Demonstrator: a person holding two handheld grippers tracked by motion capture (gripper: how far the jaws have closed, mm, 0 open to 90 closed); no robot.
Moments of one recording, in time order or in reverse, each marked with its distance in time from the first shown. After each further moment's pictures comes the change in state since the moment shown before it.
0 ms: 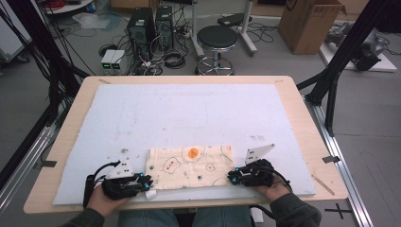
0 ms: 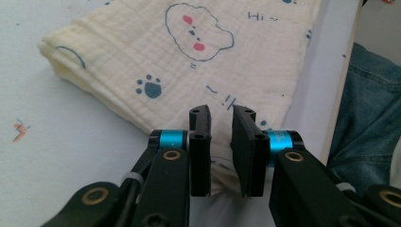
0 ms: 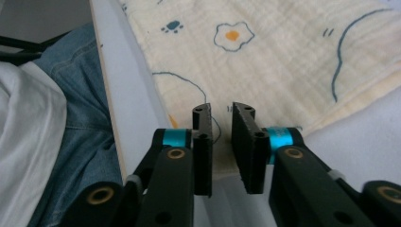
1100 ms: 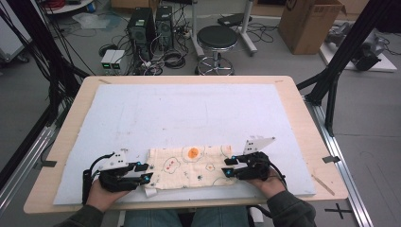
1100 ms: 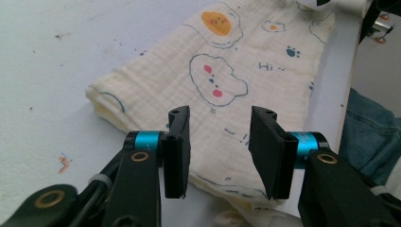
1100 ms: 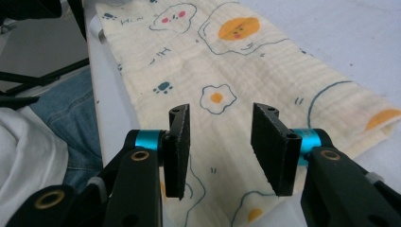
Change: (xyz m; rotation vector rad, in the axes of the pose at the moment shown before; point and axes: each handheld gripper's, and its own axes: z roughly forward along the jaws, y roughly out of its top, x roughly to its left) left arm 0.011 0.014 -0.008 -0.107 0.014 -0.053; right arm -0.006 0.021 0.001 -0.116 -0.021 0.020
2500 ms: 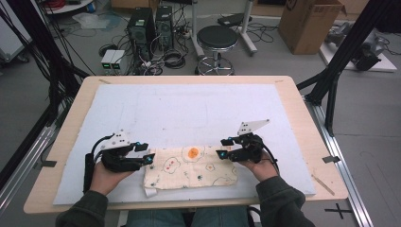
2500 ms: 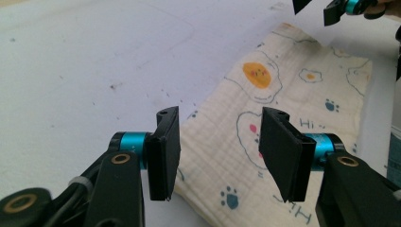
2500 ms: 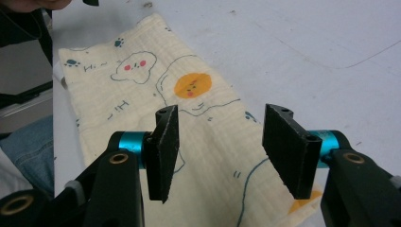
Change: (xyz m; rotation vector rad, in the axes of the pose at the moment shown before) left arm 0.026 0.043 0.006 -0.052 0.071 -0.012; right arm -0.028 0.042 0.009 -0.034 -0.056 0.009
